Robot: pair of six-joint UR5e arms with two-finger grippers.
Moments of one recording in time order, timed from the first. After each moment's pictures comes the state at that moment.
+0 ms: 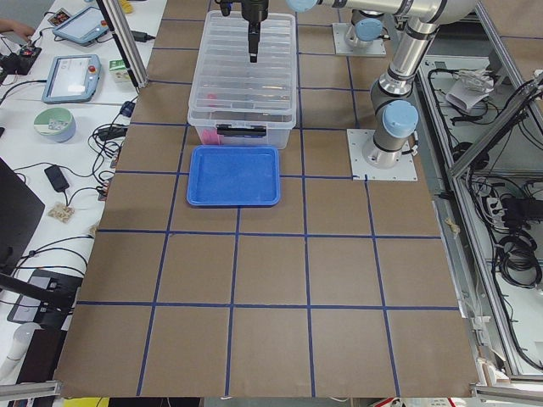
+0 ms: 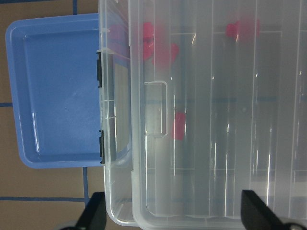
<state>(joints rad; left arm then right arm) -1.54 -1.58 -1.47 -1.63 1.63 0.04 1.52 -1.49 1.82 -1.91 -1.60 -0.14</state>
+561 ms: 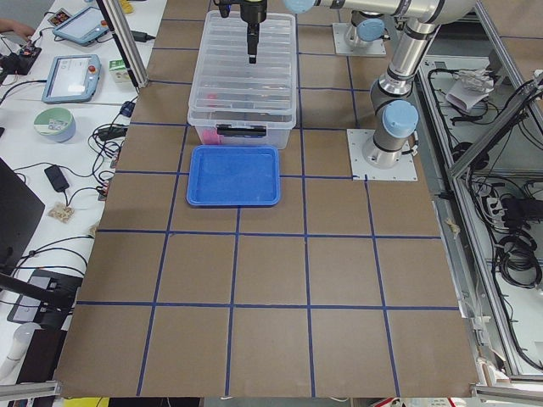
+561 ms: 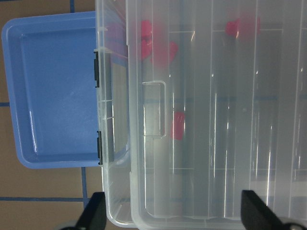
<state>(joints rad) -1.55 -1.58 -1.47 -1.63 1.63 0.04 1.50 -1.46 1.83 -2.00 -1.60 -0.22</state>
